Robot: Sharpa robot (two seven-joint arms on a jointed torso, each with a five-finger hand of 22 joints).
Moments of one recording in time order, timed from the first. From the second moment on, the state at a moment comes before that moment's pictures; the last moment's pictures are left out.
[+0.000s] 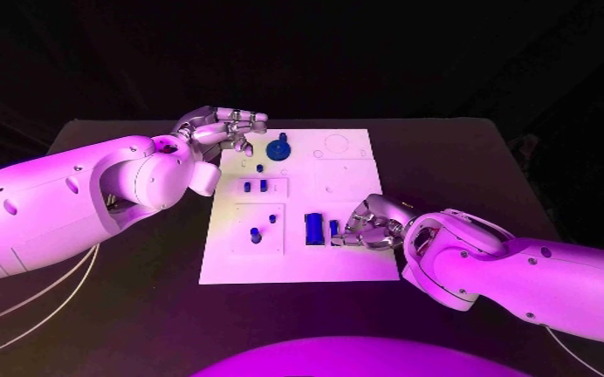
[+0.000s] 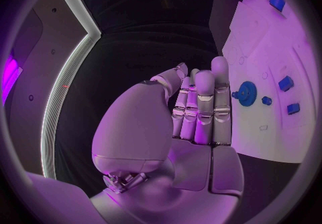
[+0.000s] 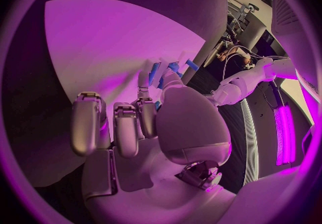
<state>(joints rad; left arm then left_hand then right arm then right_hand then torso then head) 1.20 -0.90 0.00 1.56 -0.07 -0.27 0.13 1.41 -0.14 0.43 -0.01 0.05 1.03 0.18 0.09 0.08 1.13 0.10 0.25 0.19 1.25 0.02 1.01 0.67 0.17 1.13 0.10 0.86 0.62 1.02 -0.94 -0.11 1.87 -1.29 -0.43 -0.50 1.21 -0.04 -0.12 0.28 0.33 1.11 0.04 0.30 0.54 1.46 -0.03 1.34 1.31 1.47 -0.08 1.55 1.31 0.06 1.47 0.03 1.30 1.31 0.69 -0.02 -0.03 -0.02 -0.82</state>
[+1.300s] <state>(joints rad) 1.09 -0.69 -0.02 1.26 0.13 -0.40 0.41 1.41 -0.07 0.10 0.09 0.05 0.99 0.16 0.07 0.07 1.04 0.19 0.07 0.06 0.94 0.16 0.09 0.12 0.17 0.81 0.29 0.12 0.14 1.15 -0.64 -0.11 1.18 -0.28 -0.39 0.34 1.50 0.08 -0.16 0.17 0.22 0.96 0.20 0.07 0.22 1.05 0.16 0.10 0.17 1.06 0.13 0.08 0.19 0.17 0.87 0.25 0.07 0.56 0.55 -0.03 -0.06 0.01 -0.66</state>
